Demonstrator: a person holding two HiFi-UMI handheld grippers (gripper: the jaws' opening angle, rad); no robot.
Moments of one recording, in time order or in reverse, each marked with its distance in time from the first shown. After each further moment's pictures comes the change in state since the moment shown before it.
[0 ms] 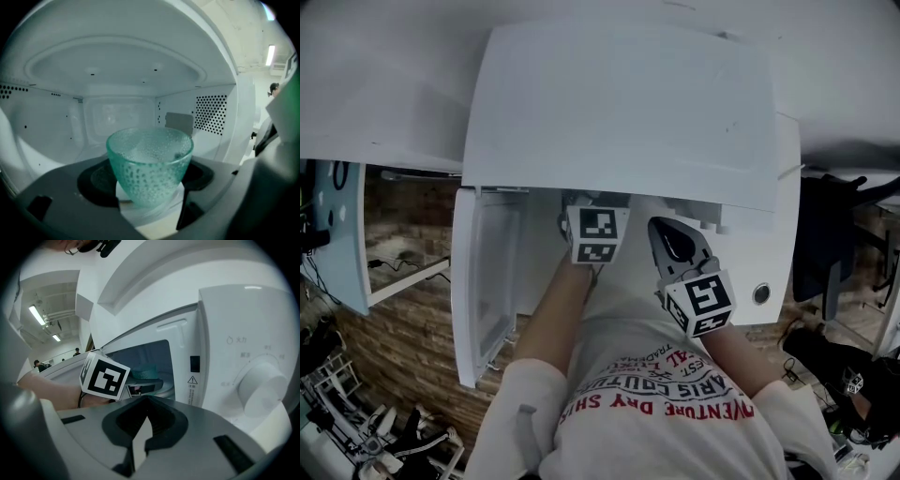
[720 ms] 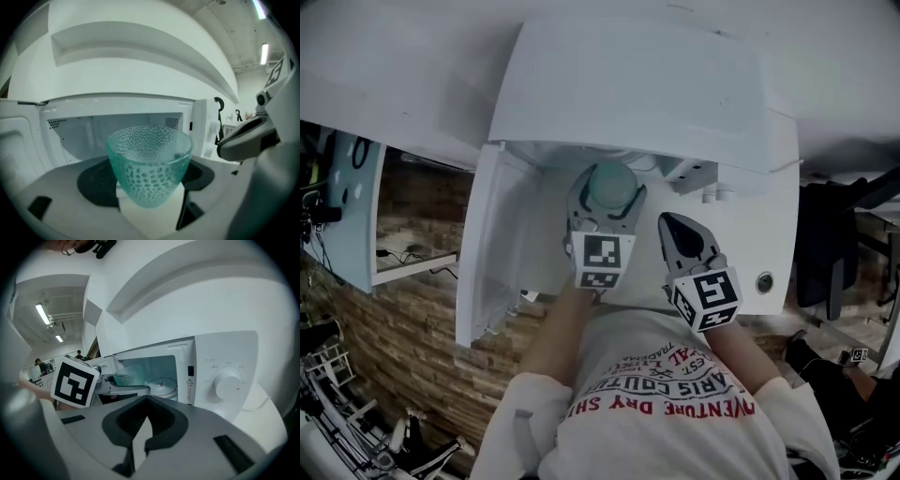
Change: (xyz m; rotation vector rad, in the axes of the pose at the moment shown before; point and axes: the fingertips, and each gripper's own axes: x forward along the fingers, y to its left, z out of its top) left arm -0.098 -0.041 0.009 0.032 -0.069 0.025; right arm -0.051 0.021 0.000 -0.036 -0.087 -0.007
